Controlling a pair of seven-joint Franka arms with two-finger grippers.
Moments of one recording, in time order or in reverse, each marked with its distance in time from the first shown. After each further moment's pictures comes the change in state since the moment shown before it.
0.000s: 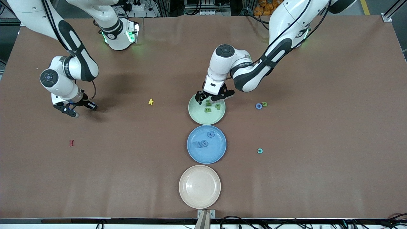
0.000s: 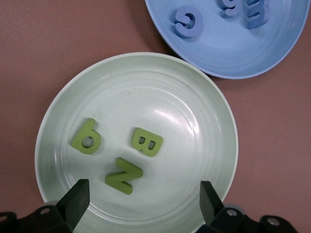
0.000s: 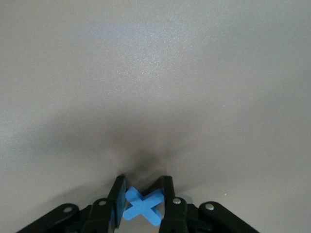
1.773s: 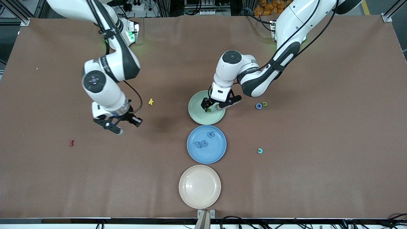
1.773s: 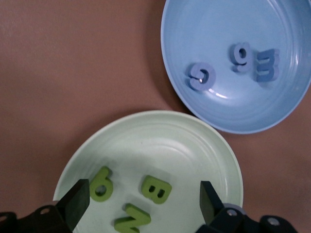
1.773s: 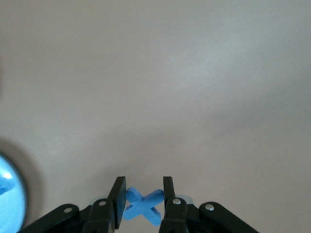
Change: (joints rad) left arm 0.066 -0.001 0.009 0.007 0.001 0.000 0.013; right arm 0.437 0.026 0.124 0.565 0.099 -0.436 0.488
